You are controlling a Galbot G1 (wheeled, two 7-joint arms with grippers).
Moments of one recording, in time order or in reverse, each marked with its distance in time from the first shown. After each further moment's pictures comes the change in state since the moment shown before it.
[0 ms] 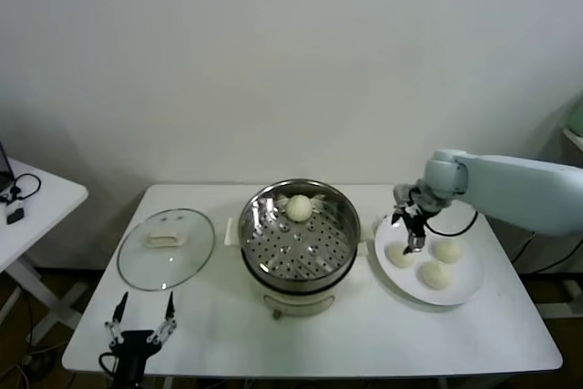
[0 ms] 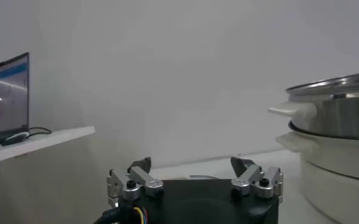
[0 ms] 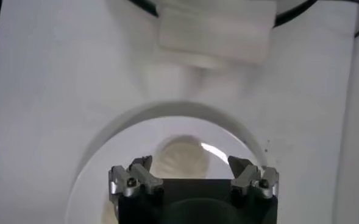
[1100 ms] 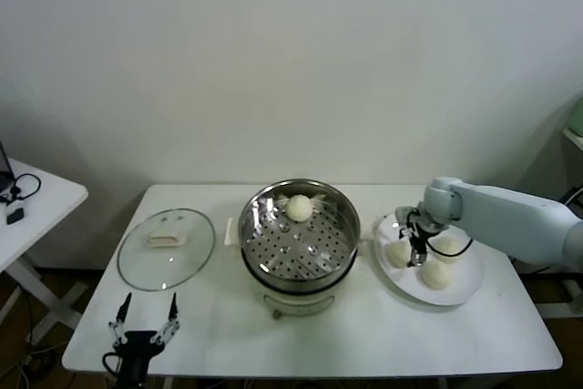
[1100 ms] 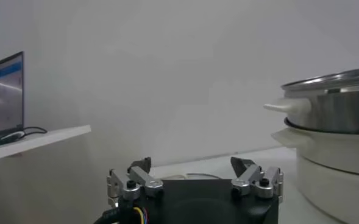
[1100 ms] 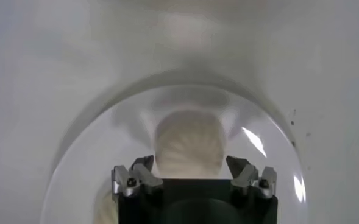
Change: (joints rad) left arm -0.009 0.000 0.007 0.016 0.013 -0.010 -0.001; right arm -0.197 0.007 0.172 -0.120 -0.117 -0.037 0.030
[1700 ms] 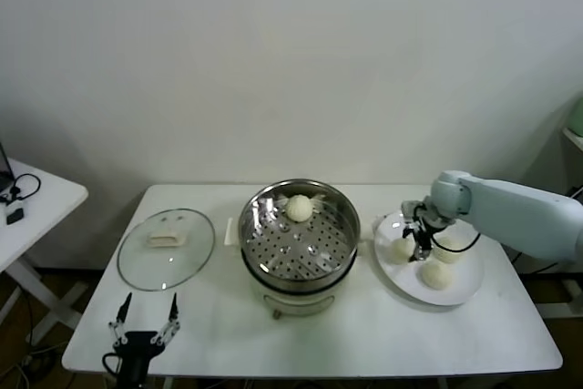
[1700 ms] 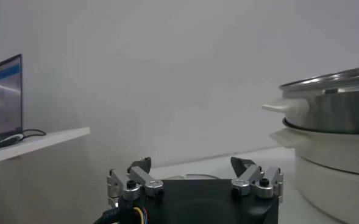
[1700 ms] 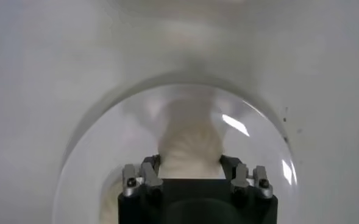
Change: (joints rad) left arm 0.010 0.000 0.003 -0.010 0.010 -0.003 -0.002; right arm 0.114 -0.052 -0.050 0.064 0.047 0.035 -0.048
